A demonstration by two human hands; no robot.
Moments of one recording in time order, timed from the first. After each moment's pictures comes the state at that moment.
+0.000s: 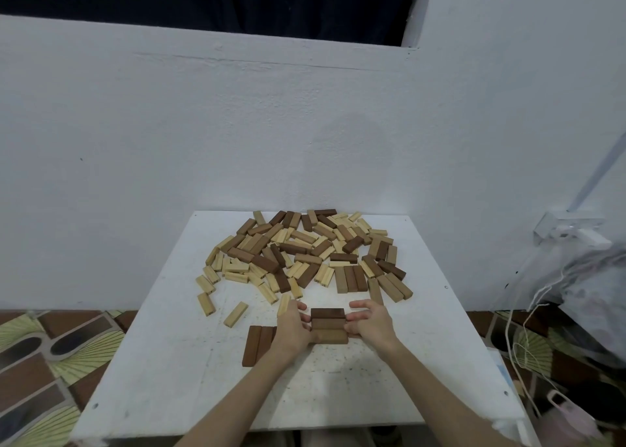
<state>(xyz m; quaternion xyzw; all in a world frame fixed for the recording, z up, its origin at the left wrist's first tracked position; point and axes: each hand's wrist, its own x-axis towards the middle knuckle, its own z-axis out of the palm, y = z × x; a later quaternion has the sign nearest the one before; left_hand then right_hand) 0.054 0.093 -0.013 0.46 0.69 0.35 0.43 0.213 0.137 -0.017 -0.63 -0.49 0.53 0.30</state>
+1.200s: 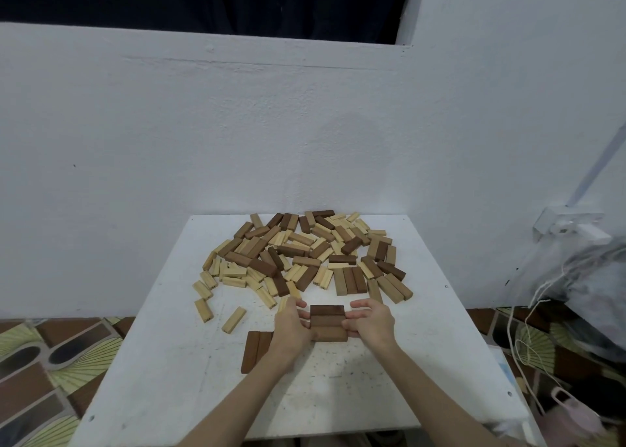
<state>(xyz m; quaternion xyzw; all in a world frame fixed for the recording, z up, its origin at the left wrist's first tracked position) 0.053 0.096 -0.008 0.47 0.71 0.36 0.38 0.206 0.134 -0.008 -0.65 -0.46 0.50 0.35</state>
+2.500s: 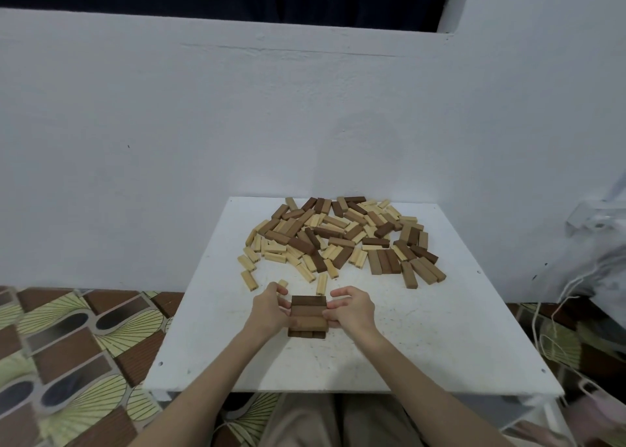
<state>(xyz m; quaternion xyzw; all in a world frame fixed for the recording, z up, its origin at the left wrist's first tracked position) -0.049 0.035 0.006 0.47 0.72 0.33 0.39 0.111 0.077 0.004 -0.61 -0.50 0.53 0.31</state>
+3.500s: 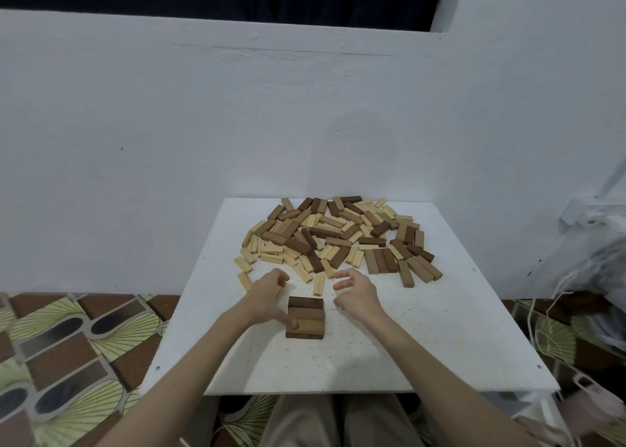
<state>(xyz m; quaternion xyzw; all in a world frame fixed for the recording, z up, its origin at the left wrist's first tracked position) -0.068 0.055 0.024 0.63 0.68 0.18 0.32 0.124 0.093 0.026 -0.60 -0.61 0.46 0.26</state>
